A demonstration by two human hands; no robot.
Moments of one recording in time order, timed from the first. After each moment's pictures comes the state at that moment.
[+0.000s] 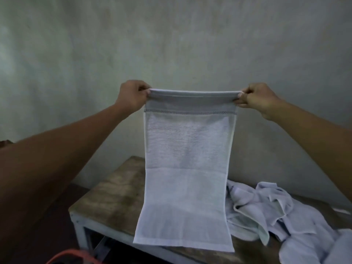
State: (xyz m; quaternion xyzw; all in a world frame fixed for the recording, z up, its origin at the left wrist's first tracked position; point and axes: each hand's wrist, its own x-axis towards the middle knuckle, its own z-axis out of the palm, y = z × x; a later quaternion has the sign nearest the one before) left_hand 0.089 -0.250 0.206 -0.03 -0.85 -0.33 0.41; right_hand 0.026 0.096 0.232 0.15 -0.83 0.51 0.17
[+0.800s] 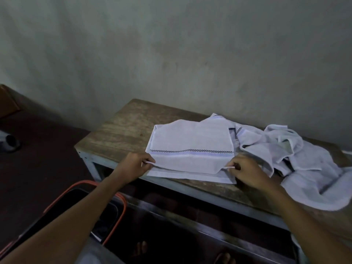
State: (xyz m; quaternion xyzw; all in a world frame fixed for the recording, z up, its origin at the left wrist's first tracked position) left_hand 0.193 -0.240 -0.144 -0.07 -0.95 -0.29 0.13; right_hand 0.113 0.136 -0.118 0.23 -0.94 0.26 -0.04
